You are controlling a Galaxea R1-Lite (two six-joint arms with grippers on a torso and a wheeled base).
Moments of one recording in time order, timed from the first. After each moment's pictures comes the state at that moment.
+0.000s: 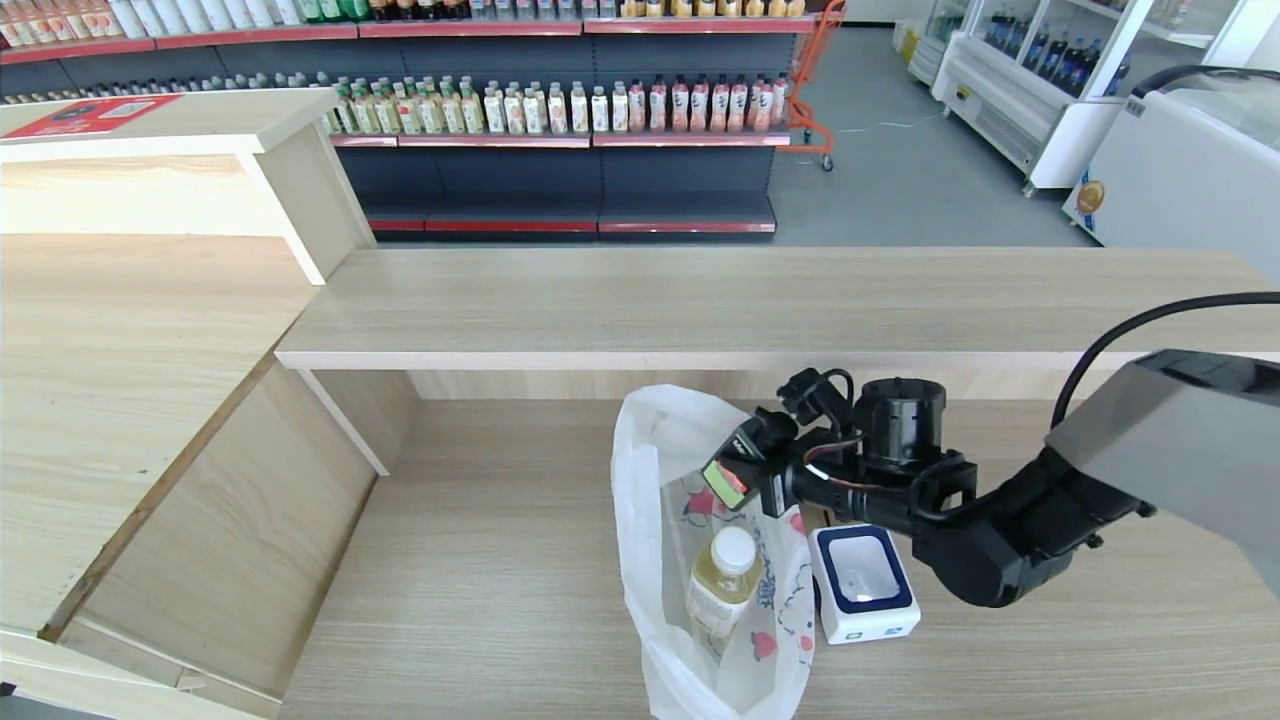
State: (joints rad) left arm 0.00 0.00 0.00 0.00 -0.01 -0.01; right arm 0.43 2.18 -0.90 -1.03 0.31 -0.11
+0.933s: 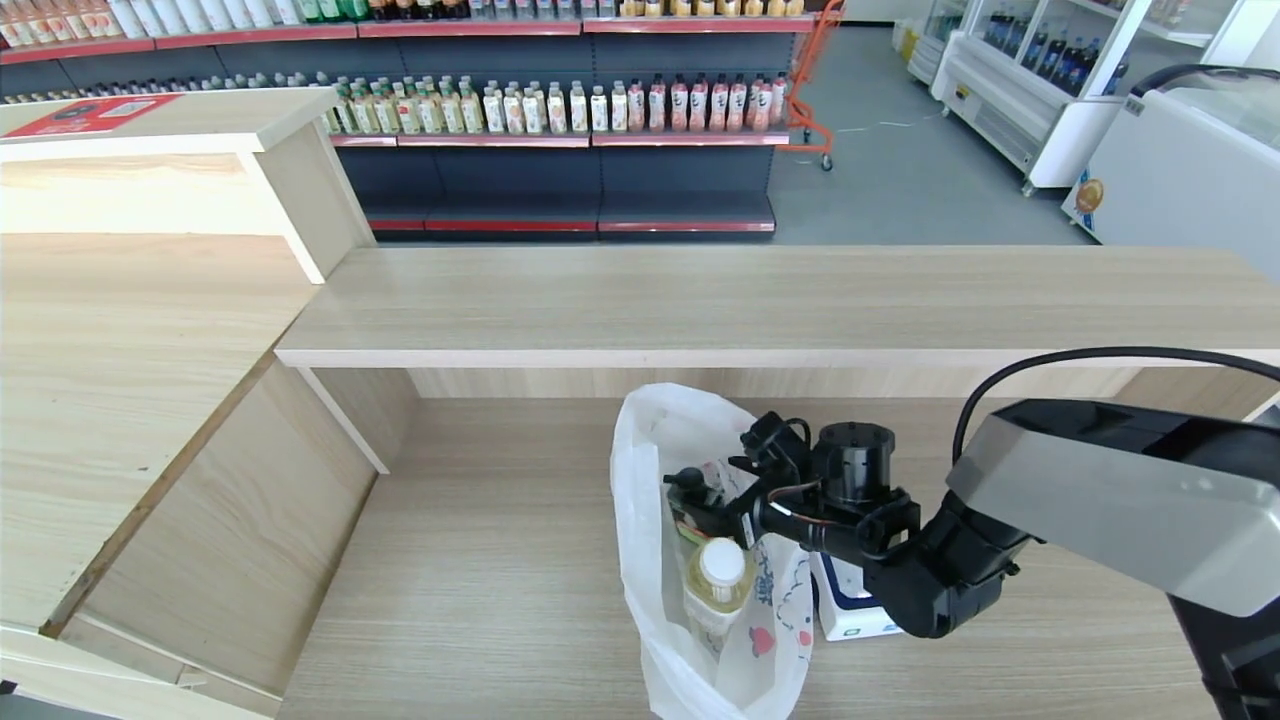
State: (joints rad) left arm 0.00 0.00 0.00 0.00 -0.01 -0.01; right arm 0.47 2.36 -0.93 -1.18 0.31 -0.18
